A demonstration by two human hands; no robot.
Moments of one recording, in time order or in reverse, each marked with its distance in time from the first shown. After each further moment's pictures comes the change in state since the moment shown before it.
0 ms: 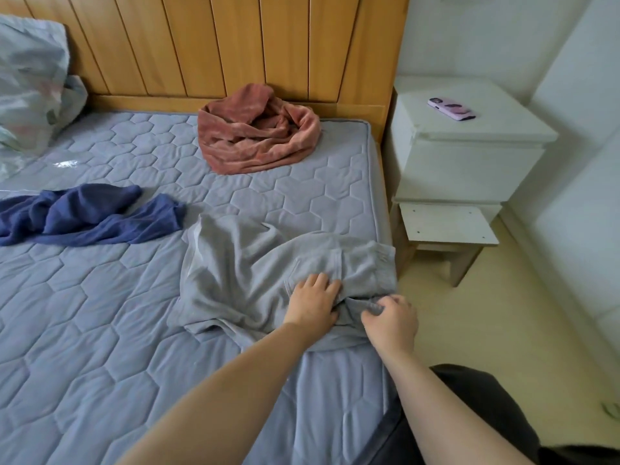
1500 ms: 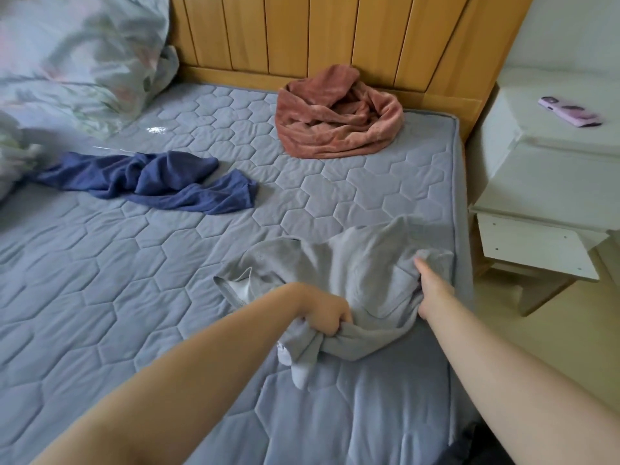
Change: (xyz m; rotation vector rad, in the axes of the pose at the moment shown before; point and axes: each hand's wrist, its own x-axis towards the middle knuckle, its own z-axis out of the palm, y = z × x) left_hand -0.031 -0.081 -0.081 -0.342 -0.924 0.058; right_hand 0.088 -0.070 0.042 1.074 -0.315 0.724
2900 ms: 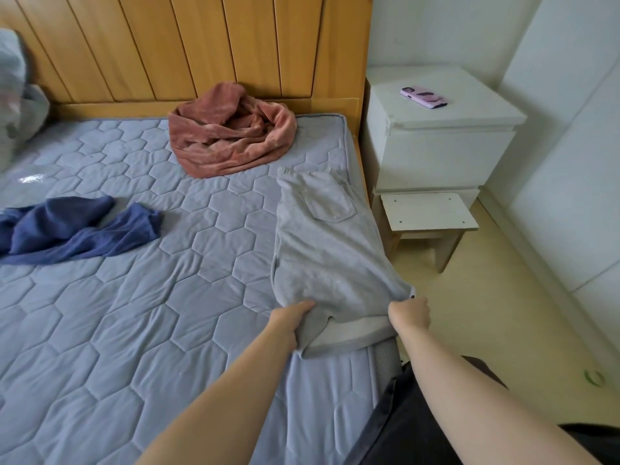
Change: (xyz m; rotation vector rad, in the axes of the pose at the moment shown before) left_hand 0.084 0.062 0.048 -1.681 0.663 -0.430; right_hand -0.035 0.020 -0.131 -0.651 0.424 -0.132
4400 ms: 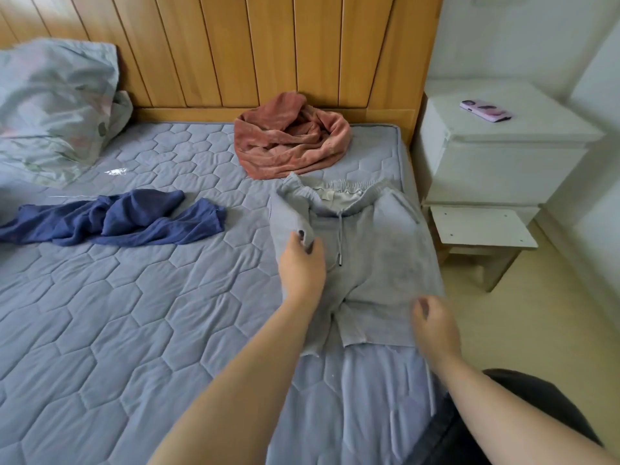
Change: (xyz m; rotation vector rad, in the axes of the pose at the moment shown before) left_hand -0.045 0.073 -0.053 0.285 0.428 0.886; right_hand -0.058 0.005 0.034 0.016 -0.014 -0.715
